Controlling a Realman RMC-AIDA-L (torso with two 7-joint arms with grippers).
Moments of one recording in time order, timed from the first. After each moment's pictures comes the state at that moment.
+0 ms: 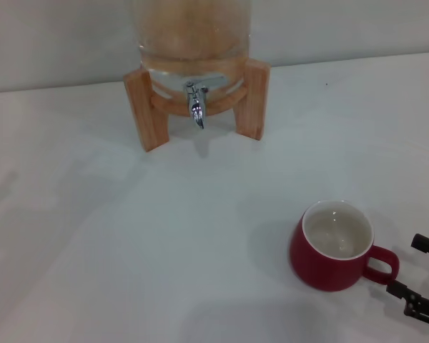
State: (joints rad) left arm -0.30 -1.96 0.58 0.79 -1.62 -1.53 1.39; right arm 0.03 2.01 -0.56 -0.29 1.45 1.73 -2.61
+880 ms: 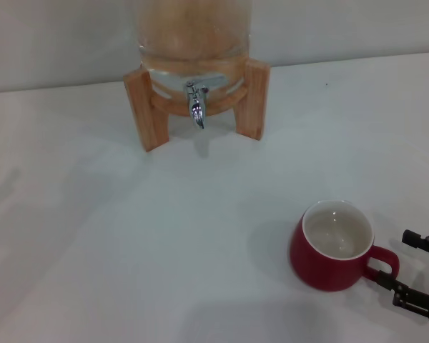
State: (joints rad) left arm -0.31 -1.96 0.58 0.80 -1.63 -1.53 1.39; right arm 0.08 2.01 -0.56 -0.26 1.45 1.62 -2.61
